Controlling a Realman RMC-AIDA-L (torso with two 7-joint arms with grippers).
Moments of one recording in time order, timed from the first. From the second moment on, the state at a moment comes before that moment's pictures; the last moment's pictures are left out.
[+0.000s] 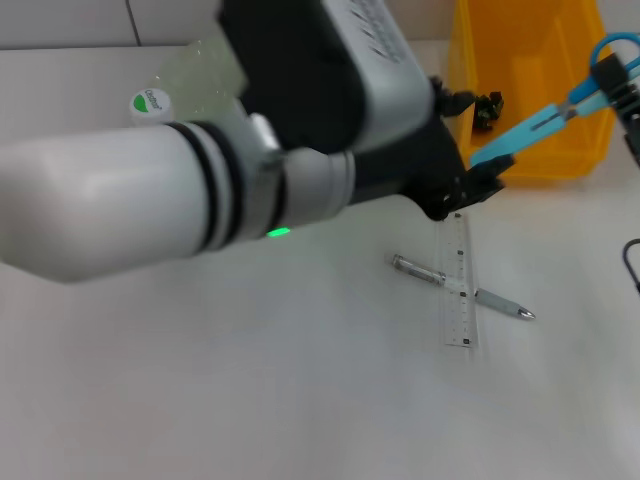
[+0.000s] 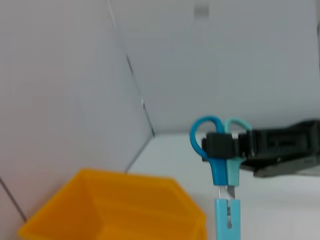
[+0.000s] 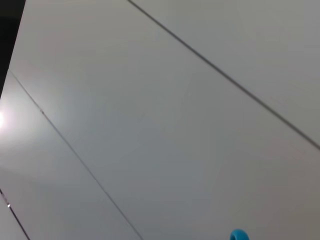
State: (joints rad) left arm -0.24 -2.07 2.04 1.83 2.42 0.75 -2.42; right arm 0.40 2.08 -0.16 0.09 -1.59 -1.80 1.06
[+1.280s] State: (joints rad) left arm -0.33 -2.06 1.33 0.46 1.29 1.70 -0.80; right arm 0.76 2.09 -0.16 0.08 -1.60 -1.31 0.50
